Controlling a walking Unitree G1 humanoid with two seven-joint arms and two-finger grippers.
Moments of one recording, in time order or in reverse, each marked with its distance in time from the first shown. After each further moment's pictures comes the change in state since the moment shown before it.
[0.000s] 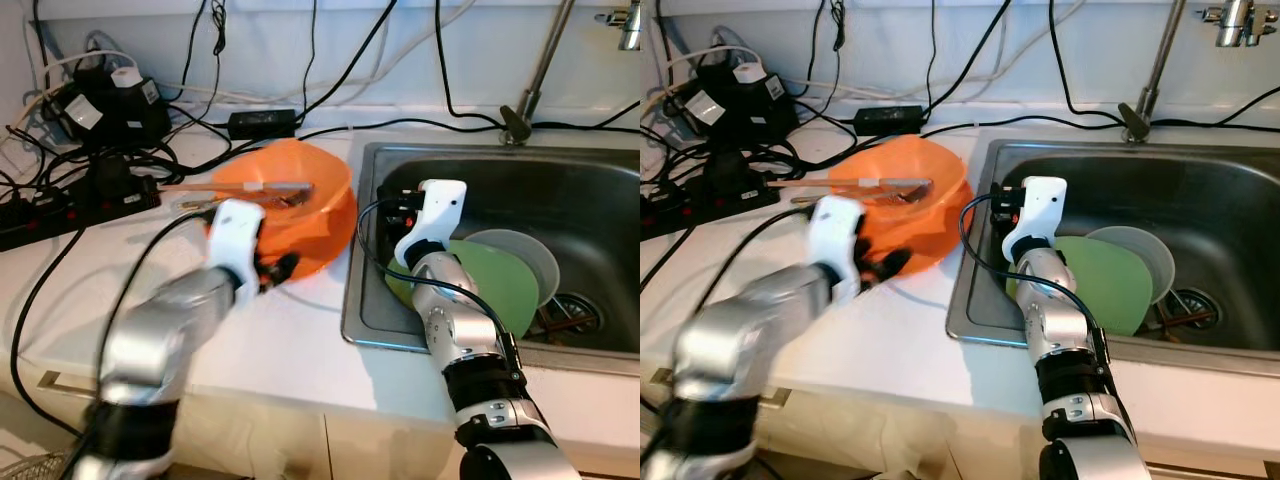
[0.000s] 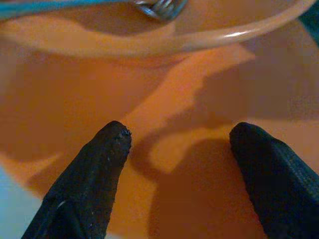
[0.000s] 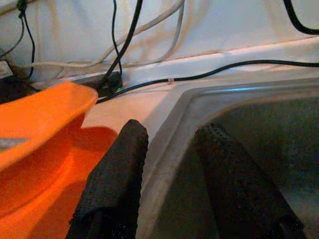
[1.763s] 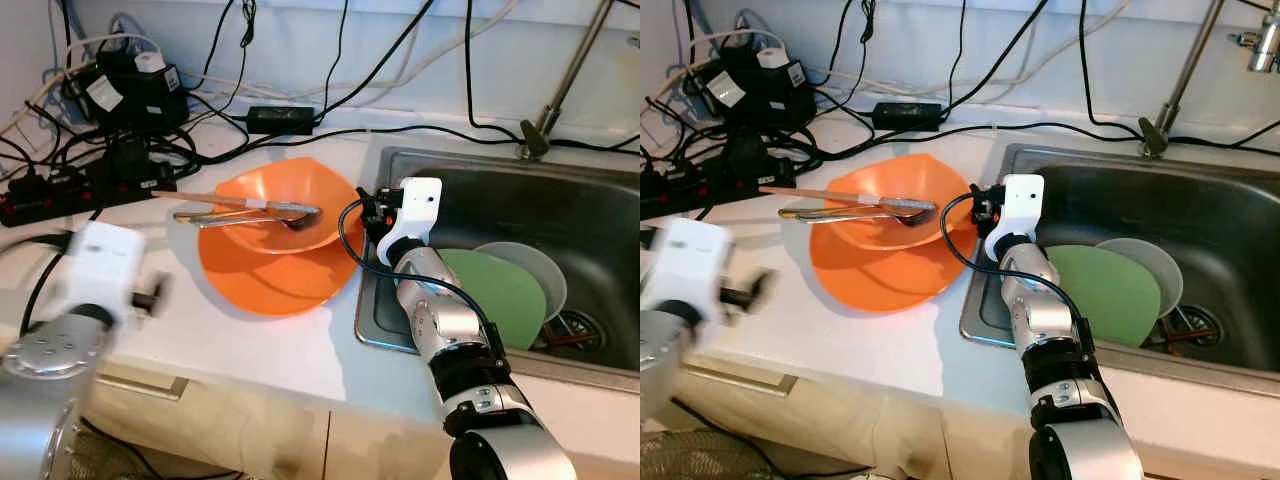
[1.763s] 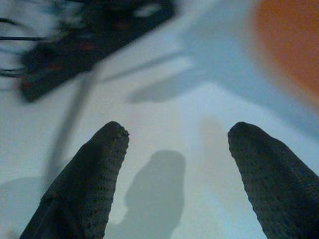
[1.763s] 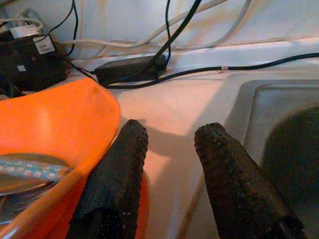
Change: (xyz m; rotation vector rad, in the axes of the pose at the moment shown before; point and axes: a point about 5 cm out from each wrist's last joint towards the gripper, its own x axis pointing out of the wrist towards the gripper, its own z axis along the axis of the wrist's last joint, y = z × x) left arm -0.102 0.064 -0.006 0.248 0.020 0.614; right arm 0.010 0.015 -0.007 0.014 0.049 0.082
